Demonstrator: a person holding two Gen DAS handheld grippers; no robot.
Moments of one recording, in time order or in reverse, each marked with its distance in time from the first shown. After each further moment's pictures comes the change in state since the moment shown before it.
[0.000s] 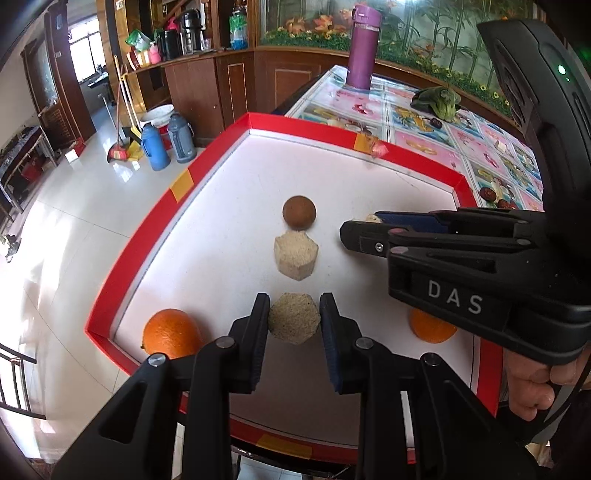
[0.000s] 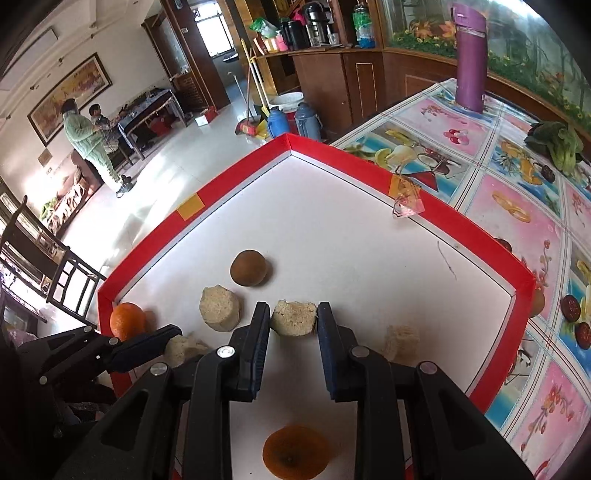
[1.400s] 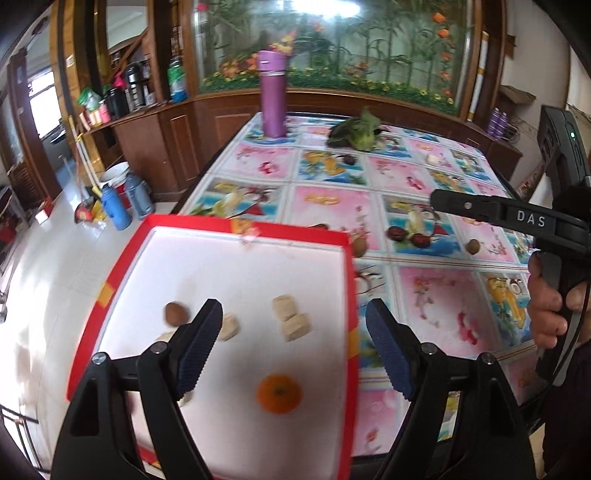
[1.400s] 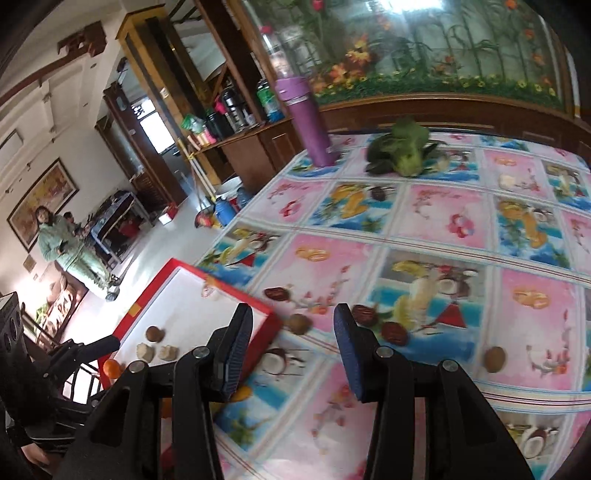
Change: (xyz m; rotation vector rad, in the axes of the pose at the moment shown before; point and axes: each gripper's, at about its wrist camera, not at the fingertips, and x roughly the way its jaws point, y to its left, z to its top) left arm -0.041 -0.110 0.048 0.179 -0.139 -0.107; right arm -0.149 -0.182 -0.036 0.295 -0.305 -0.065
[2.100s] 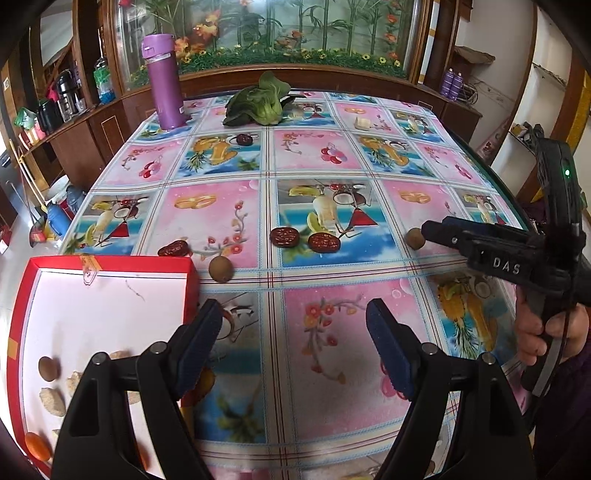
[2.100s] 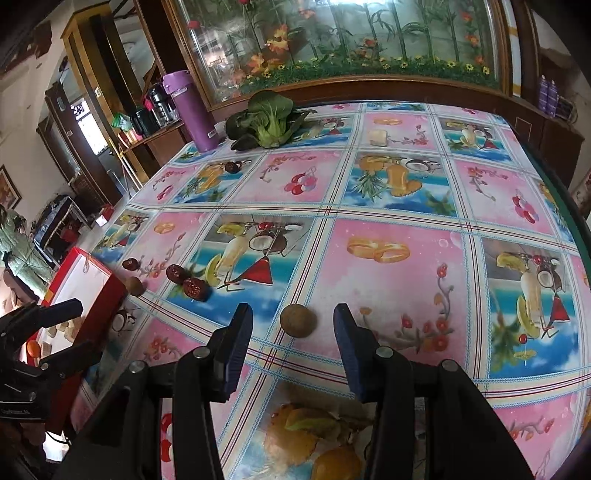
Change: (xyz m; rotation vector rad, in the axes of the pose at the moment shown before) left arm 0.071 -0.107 0.027 0.110 0.095 -0.148; right arm -0.020 -0.117 -0.037 0.046 0.042 -0.242
